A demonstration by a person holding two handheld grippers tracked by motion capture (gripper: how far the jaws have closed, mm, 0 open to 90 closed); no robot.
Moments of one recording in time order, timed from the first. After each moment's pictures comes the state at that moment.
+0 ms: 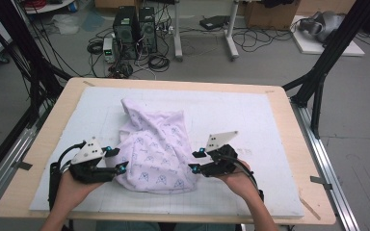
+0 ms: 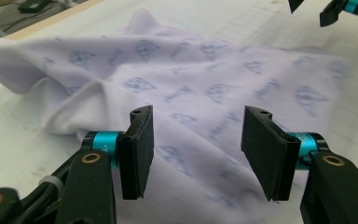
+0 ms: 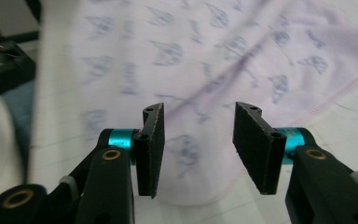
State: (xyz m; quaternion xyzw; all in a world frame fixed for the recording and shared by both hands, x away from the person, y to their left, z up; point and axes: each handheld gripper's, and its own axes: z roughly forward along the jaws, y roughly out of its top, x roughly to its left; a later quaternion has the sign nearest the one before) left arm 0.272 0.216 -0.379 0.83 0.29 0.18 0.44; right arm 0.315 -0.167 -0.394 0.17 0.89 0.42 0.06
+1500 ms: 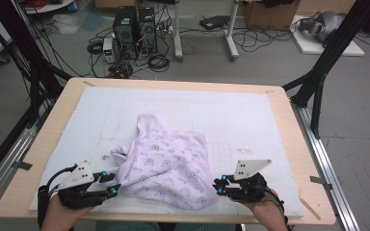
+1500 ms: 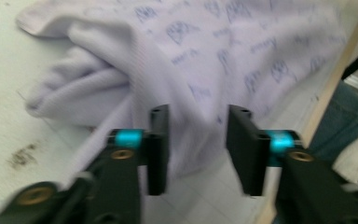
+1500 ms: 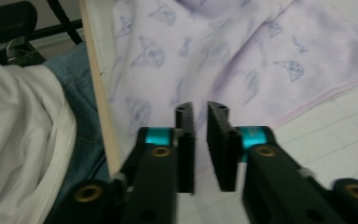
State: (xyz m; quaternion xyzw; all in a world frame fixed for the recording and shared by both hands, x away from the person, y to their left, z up) left arm 0.216 0.232 -0.391 0.83 0.30 0.14 0.45; right arm 0.241 -0.232 -0.397 0.19 0.88 0.43 0.06
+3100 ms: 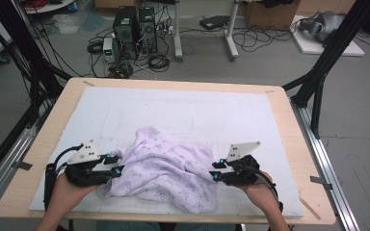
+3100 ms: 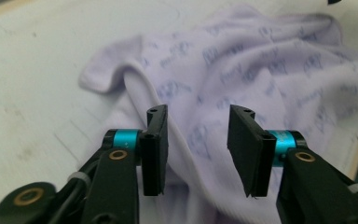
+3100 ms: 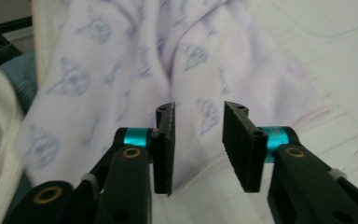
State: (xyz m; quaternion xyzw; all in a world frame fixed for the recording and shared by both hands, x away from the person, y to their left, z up) left arm 0.264 0.222 -0.372 0.84 0.28 0.15 0.44; right arm 0.288 -0.221 -0.395 0.20 0.89 0.40 0.07
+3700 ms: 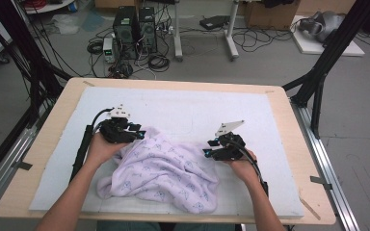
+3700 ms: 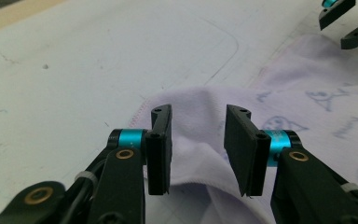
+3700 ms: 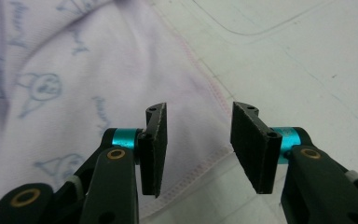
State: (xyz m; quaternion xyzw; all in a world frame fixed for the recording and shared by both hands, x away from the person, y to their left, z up) left arm 0.391 0.180 -0.398 0.84 0.32 0.13 0.41; right arm 0.368 -0.206 -0.428 0.26 0.89 0.37 0.09
